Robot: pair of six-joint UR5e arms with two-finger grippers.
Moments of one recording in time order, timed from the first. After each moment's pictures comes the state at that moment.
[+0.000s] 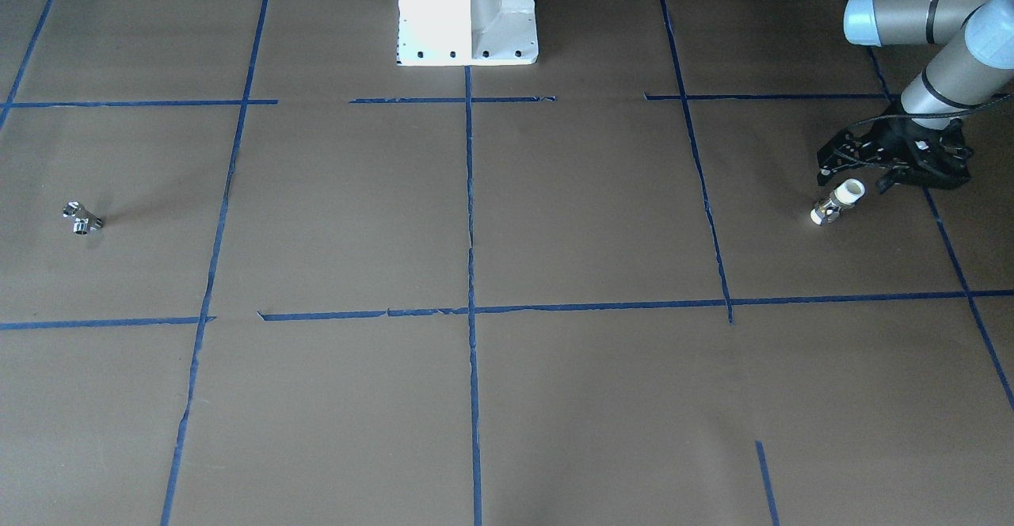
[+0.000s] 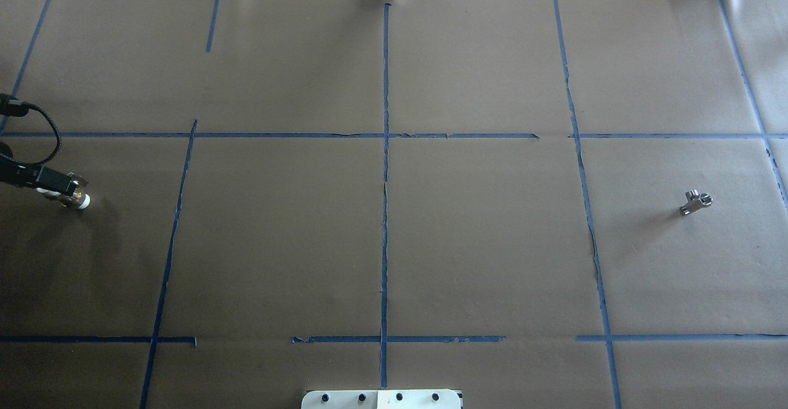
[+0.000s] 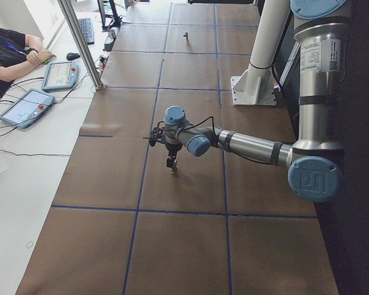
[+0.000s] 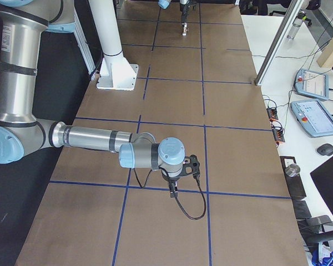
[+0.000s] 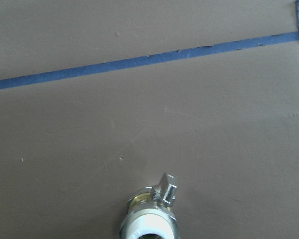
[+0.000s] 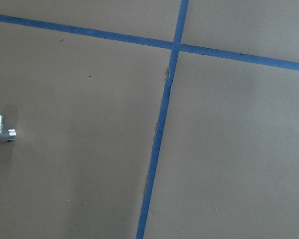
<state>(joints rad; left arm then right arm) -1.00 -1.49 -1.78 -2.03 -2.17 -0.63 1.56 -1.77 1.69 -1.45 2.40 -0.14</state>
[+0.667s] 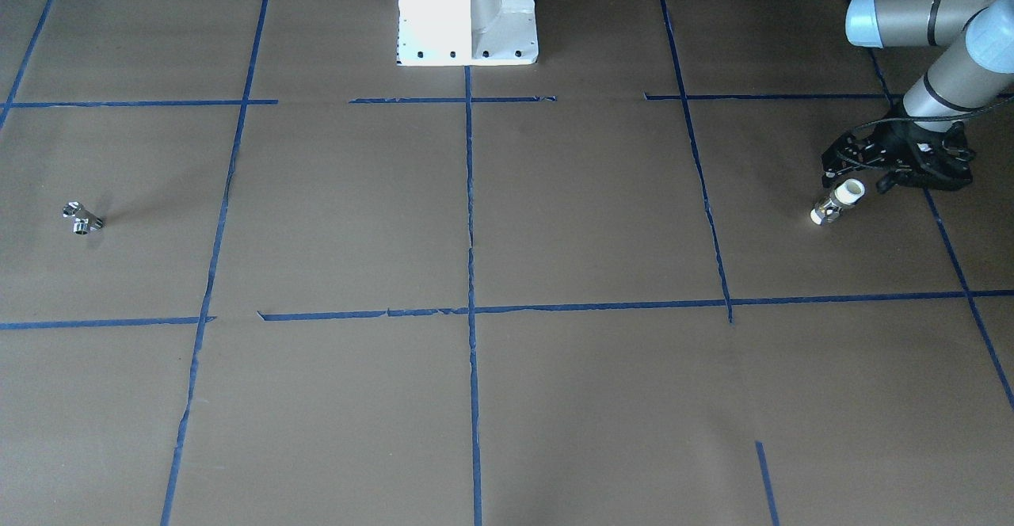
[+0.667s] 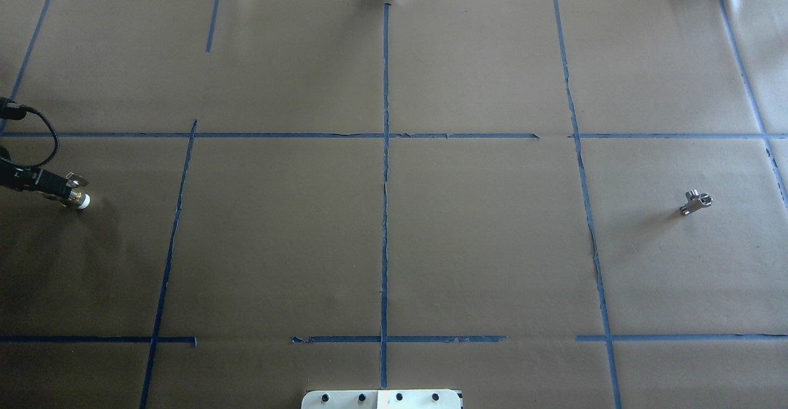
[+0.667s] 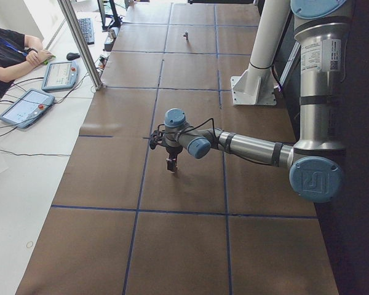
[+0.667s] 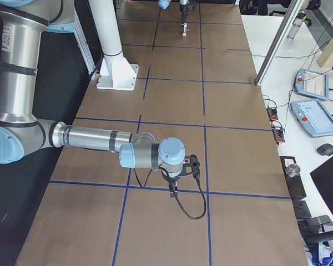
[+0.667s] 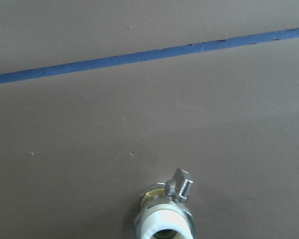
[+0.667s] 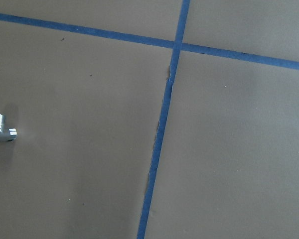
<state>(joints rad) -1.00 -1.49 -1.77 -2.03 -2.17 -0.63 1.56 -1.77 1.69 -1.45 2.40 -0.14</state>
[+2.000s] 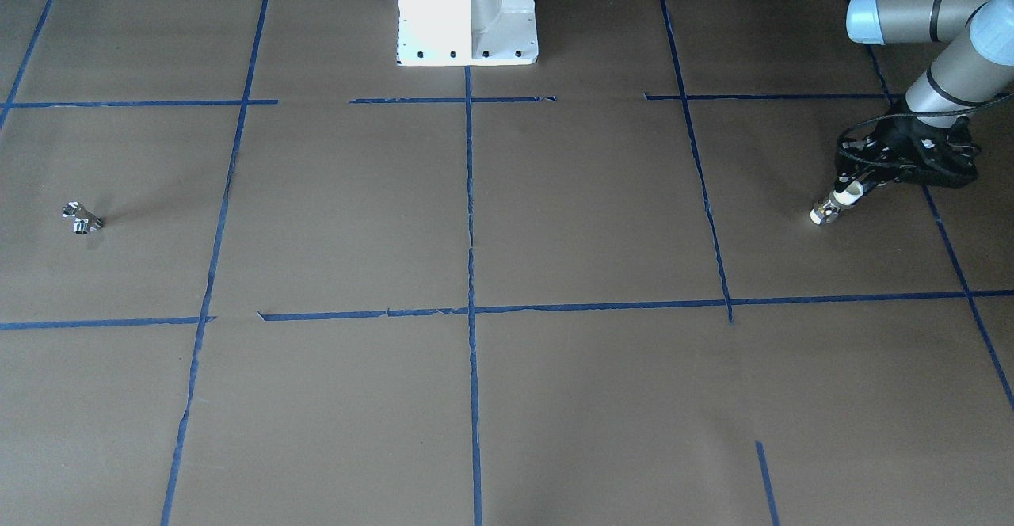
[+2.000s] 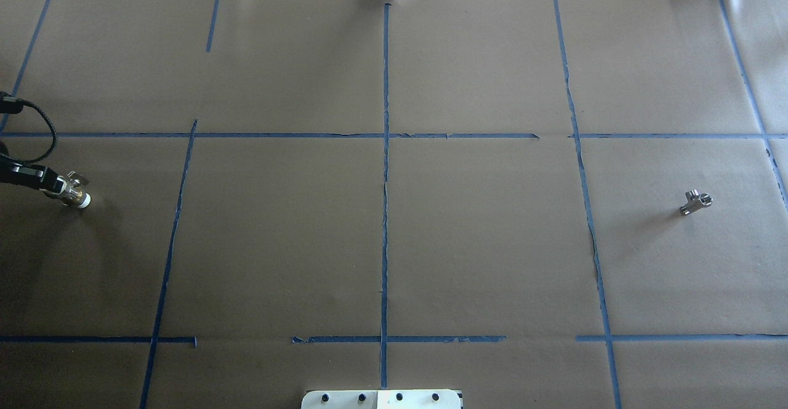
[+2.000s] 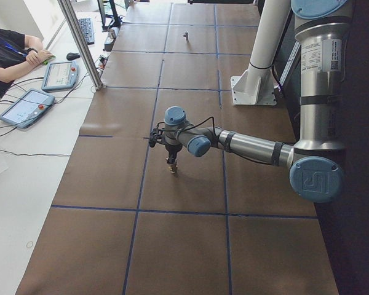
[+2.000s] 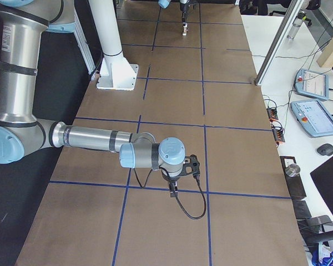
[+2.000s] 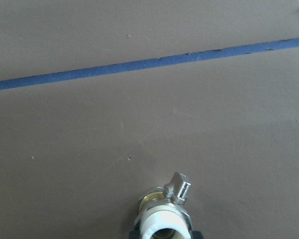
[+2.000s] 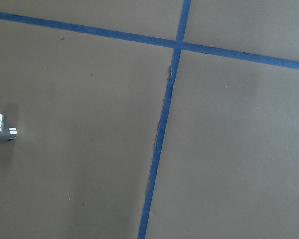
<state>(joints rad) -1.01 -1.49 -1.79 -2.03 -2.17 -0.64 1.55 -1.77 1.69 -1.45 2.40 -0.14</state>
